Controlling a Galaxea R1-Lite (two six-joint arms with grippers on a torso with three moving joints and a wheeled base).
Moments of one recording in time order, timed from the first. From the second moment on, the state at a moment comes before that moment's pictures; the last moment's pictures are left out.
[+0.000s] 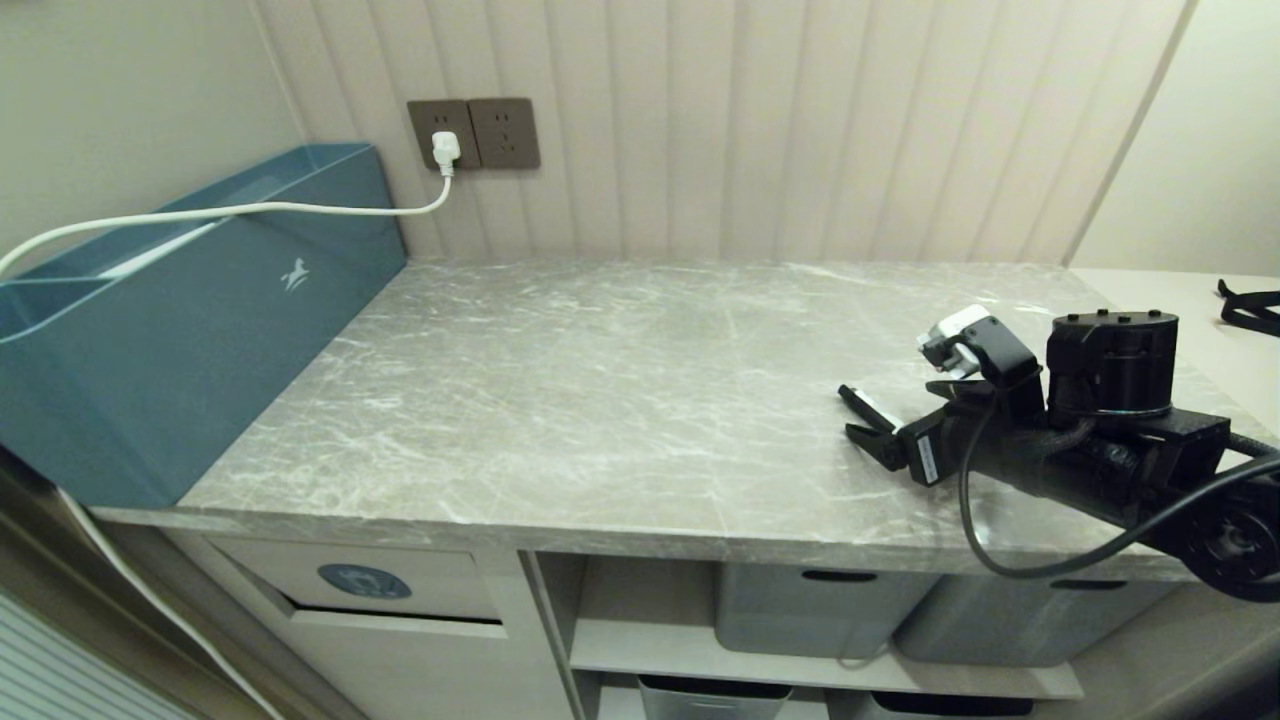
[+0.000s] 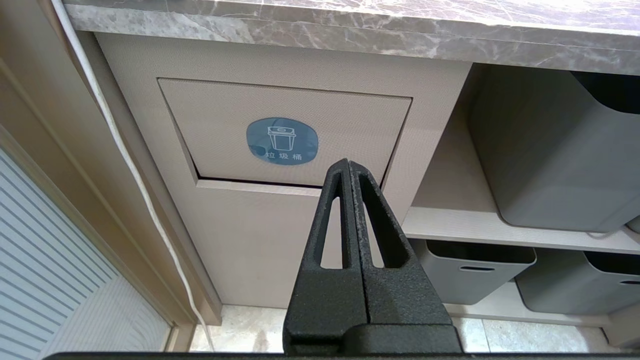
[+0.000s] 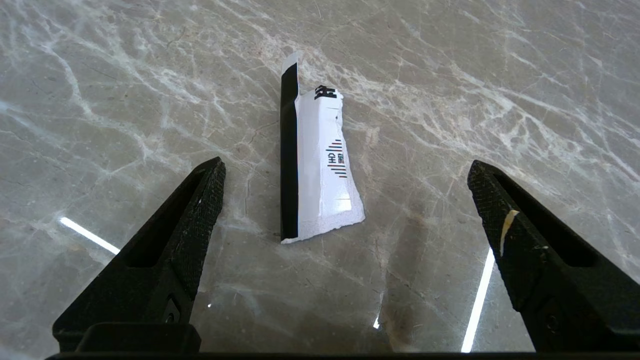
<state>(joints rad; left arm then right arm) 0.00 0.00 0.00 -0.01 -0.02 -0.05 0.28 1.73 -0.79 -0.64 0.00 -0.27</state>
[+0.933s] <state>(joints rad) 0.00 0.00 0.00 -0.01 -0.02 -0.05 0.30 1.72 -0.76 -0.64 0.00 -0.26</state>
